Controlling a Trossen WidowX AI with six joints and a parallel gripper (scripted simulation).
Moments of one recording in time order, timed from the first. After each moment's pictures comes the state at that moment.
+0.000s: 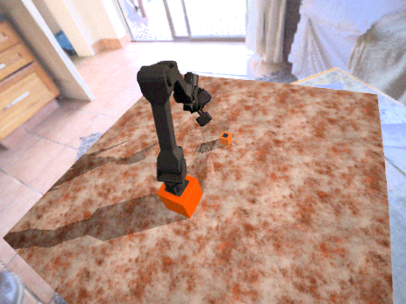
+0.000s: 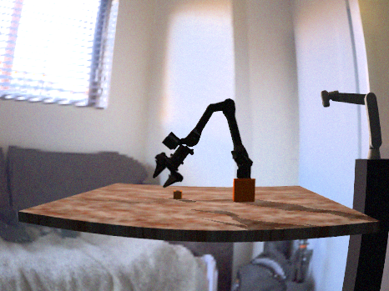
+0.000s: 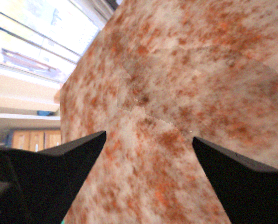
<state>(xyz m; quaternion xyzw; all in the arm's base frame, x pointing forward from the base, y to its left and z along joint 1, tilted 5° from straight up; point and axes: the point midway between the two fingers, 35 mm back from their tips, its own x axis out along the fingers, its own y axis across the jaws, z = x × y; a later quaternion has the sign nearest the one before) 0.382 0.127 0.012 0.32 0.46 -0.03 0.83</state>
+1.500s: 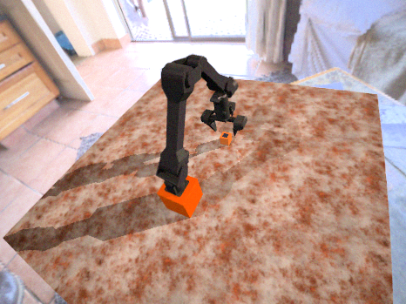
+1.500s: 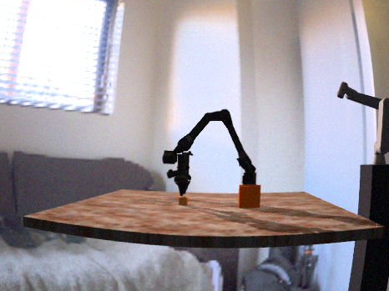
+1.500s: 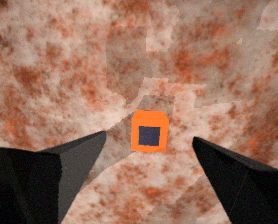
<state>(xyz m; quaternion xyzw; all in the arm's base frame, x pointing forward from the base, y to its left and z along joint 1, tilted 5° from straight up) 0.339 -0.035 -0.014 -0.03 0.69 -0.03 0.72</state>
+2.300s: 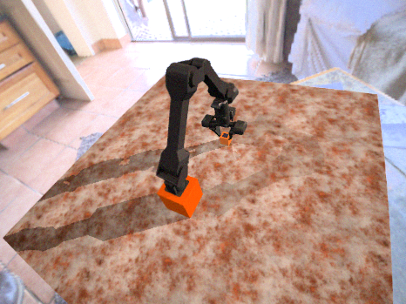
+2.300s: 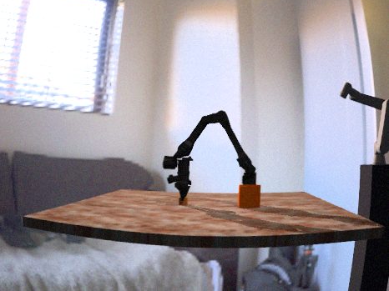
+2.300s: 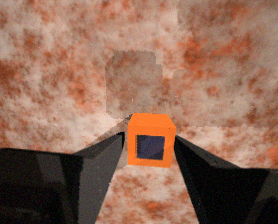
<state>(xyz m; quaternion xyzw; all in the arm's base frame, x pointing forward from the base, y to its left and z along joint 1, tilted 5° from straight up) 0.337 -0.037 -0.041 -0.03 0.69 -0.03 0.72</state>
